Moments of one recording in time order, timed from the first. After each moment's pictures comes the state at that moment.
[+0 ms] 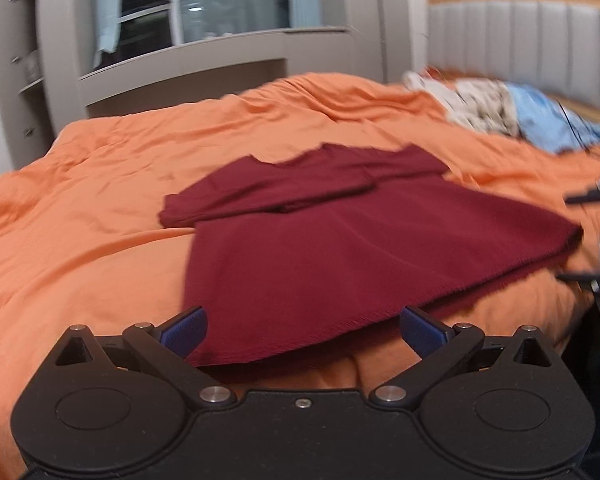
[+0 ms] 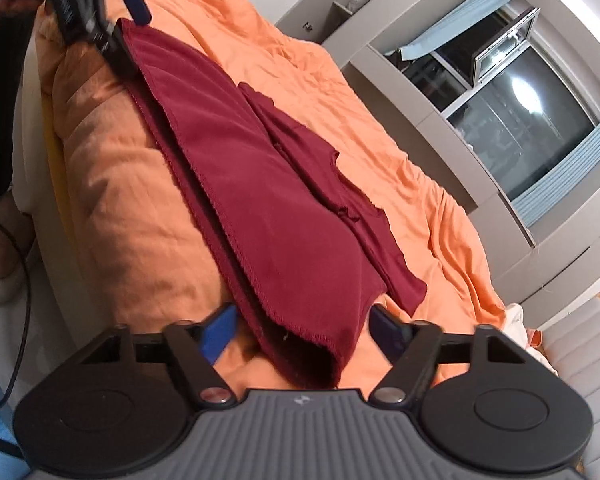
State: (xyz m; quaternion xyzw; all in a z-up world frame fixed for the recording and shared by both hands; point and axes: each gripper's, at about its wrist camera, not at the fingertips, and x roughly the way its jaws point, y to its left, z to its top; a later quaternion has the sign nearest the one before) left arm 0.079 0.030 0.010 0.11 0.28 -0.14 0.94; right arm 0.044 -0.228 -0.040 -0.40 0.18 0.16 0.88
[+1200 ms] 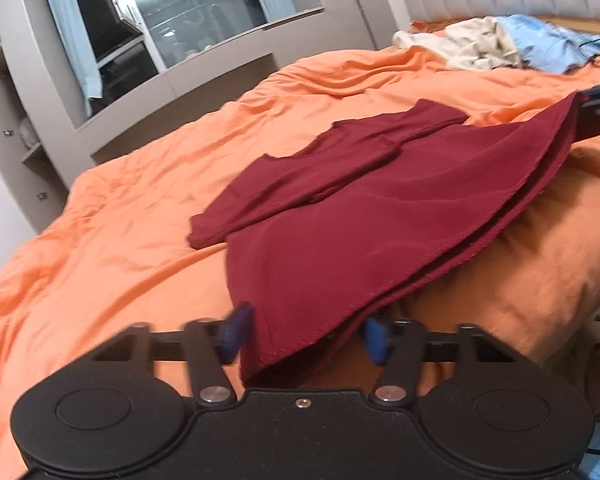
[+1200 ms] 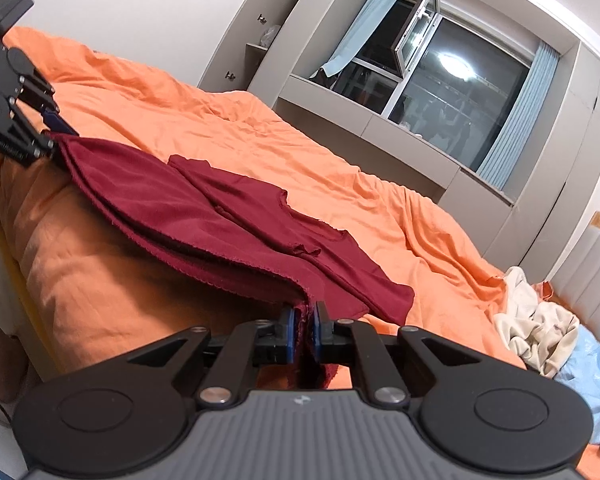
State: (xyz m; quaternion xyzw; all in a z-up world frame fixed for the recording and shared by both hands) left arm 0.103 0.028 0.003 0.23 0.26 -0.11 0.93; right arm 0.066 -0.256 -0.006 -0.25 0.14 0.14 0.95
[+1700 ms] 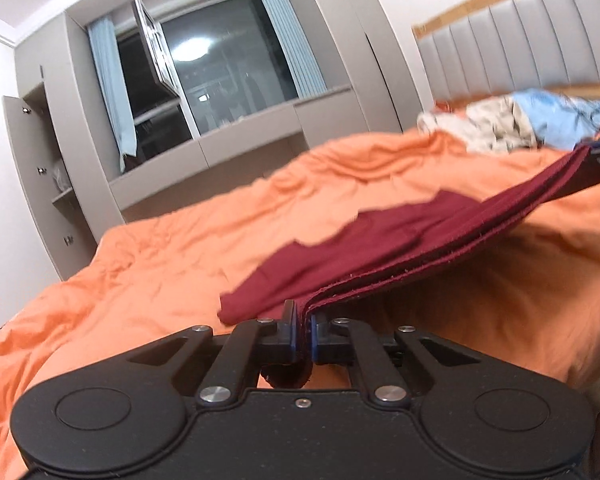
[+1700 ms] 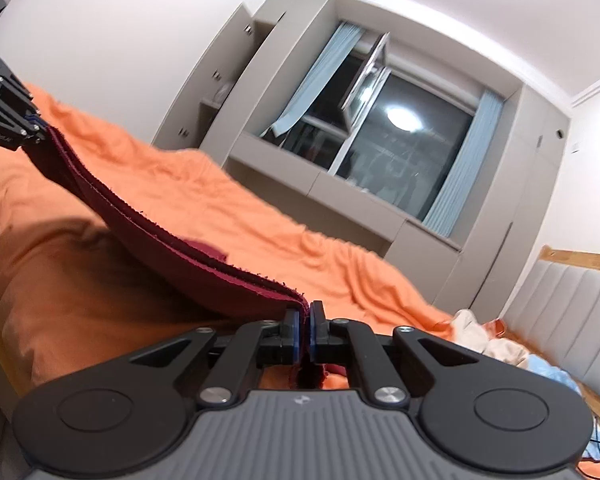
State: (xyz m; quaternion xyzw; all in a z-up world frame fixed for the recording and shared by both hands) left arm 0.073 0.026 0.042 0.20 0.13 -0.10 0.97; right arm 0.027 -0.276 0.019 -0.22 0.02 0.08 0.97
